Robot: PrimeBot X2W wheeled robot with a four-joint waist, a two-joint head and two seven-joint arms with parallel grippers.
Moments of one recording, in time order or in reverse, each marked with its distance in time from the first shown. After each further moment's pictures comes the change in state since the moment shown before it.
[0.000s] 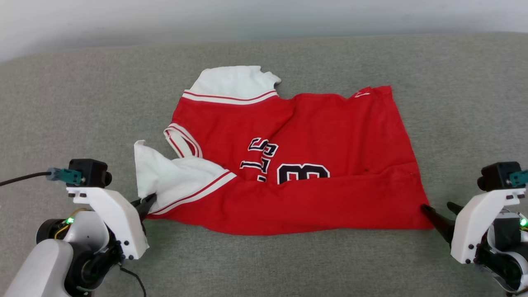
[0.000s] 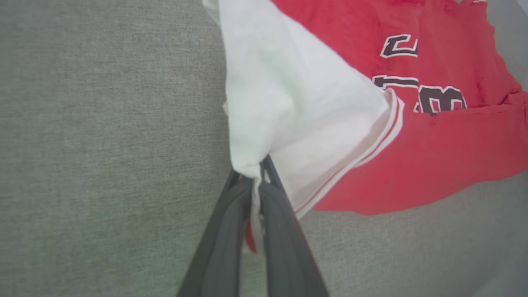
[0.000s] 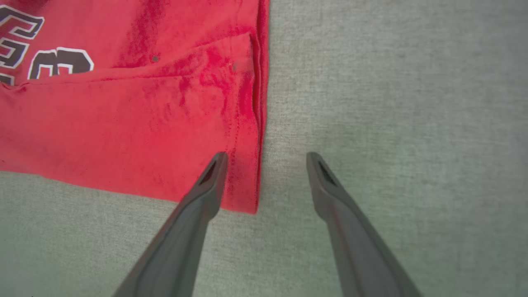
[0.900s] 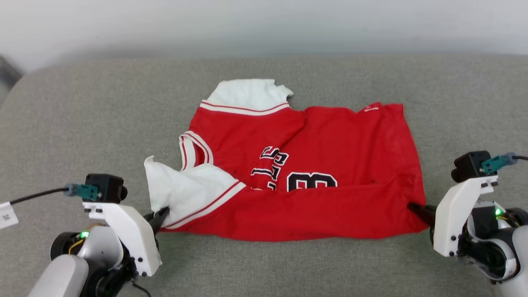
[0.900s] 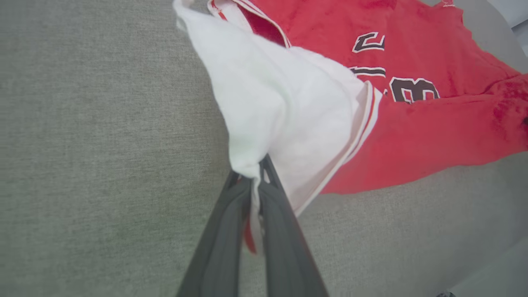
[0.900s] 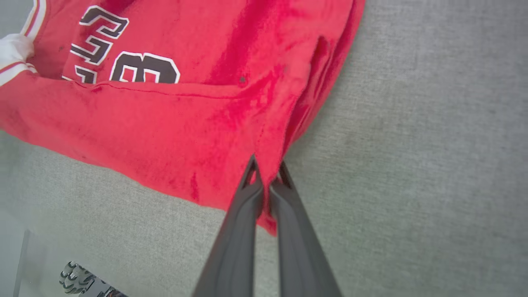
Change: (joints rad) left arm 0.045 -0.018 -0.043 -0.065 0.025 0.027 -0.023; right arm -0.105 -0.010 0.108 0.073 0.099 0.000 0.107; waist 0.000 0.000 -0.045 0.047
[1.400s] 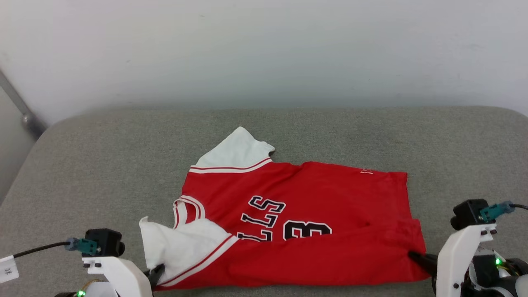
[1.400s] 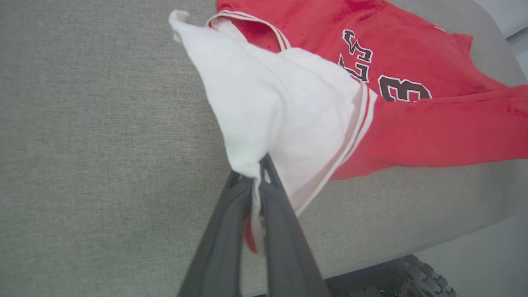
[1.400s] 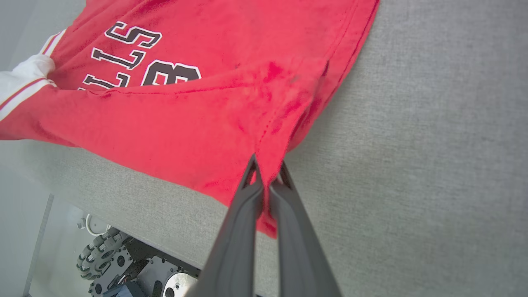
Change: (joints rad) left arm 0.230 0.027 0.012 -0.101 -0.011 0.081 0.003; right arm 0.201 0.018 -0.031 -0.100 0.020 0.000 0.027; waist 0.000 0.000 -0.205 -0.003
